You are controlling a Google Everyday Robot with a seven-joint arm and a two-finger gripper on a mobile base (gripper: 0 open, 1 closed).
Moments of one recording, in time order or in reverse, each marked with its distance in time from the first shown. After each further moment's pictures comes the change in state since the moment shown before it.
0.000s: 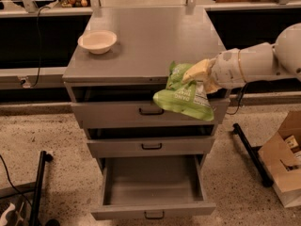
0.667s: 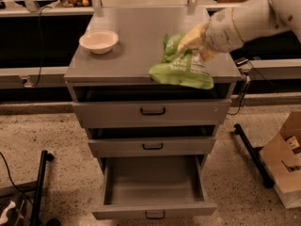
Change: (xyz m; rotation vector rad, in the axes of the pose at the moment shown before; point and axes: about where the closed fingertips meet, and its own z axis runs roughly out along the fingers) arm 0.042 -0.071 -0.011 -0.079 -0.020 -0.116
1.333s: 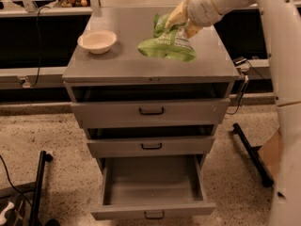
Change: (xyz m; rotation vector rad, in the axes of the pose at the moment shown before) arm 0.082 -0.027 0.035 -0.051 0.049 0.023
